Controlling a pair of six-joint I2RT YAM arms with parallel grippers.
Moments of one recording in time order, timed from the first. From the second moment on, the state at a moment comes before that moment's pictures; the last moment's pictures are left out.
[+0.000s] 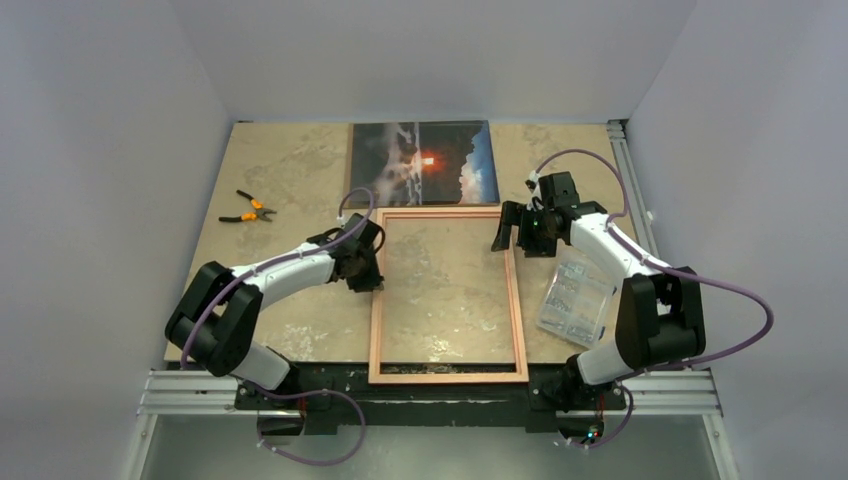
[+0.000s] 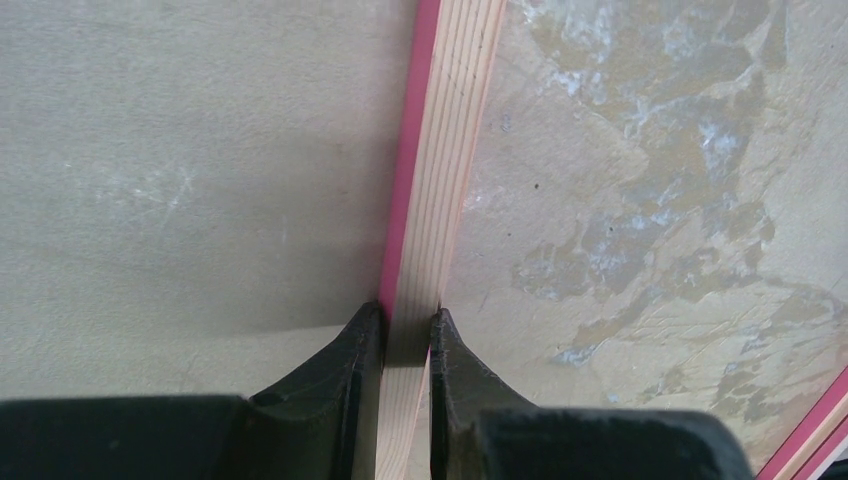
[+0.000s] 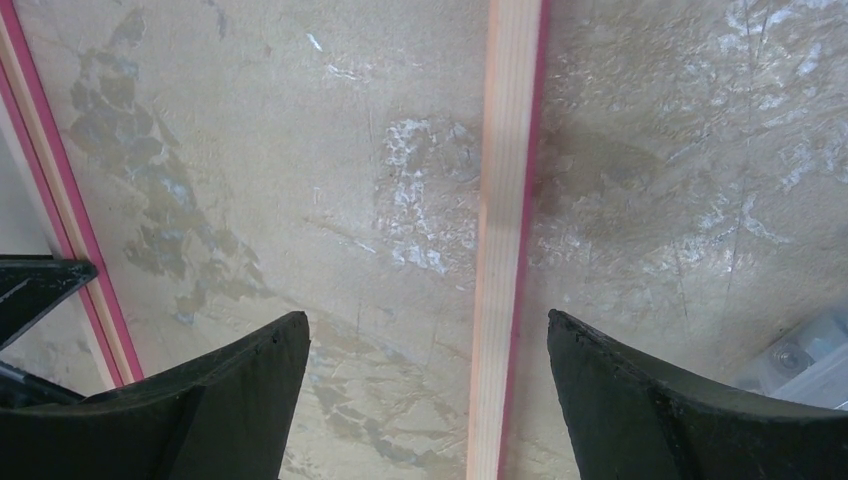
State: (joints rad) left arm -0.57 1.50 0.80 -0.43 -0.04 -0.80; right arm 0.19 1.49 0.99 -0.56 -0.25 0.34
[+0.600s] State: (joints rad) left arm -0.54 1.51 0.81 -0.44 -0.02 -0.74; right arm 0.19 1.48 1.00 -0.58 -0.25 0.34
